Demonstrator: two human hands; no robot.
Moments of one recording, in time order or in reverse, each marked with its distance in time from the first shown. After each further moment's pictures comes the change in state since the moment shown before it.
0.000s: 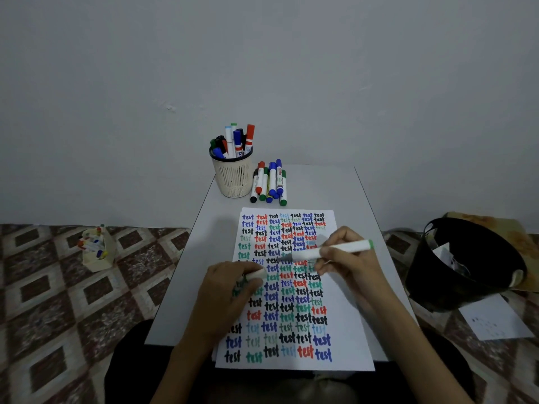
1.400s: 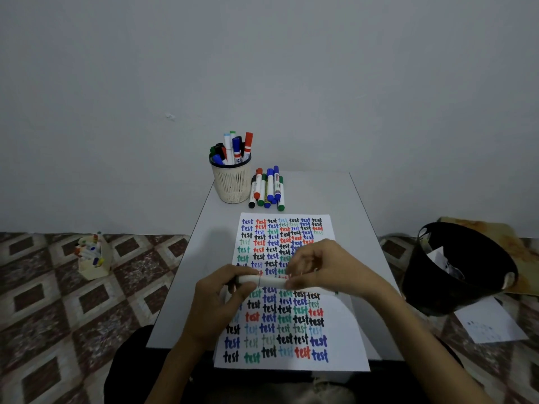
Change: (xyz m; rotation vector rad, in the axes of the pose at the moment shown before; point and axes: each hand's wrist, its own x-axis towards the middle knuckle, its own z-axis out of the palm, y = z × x) left_hand 0.000 0.012 -0.015 -0.354 0.064 -0.002; right_hand 0.010 -0.022 0.022 -0.913 -0.447 0.093
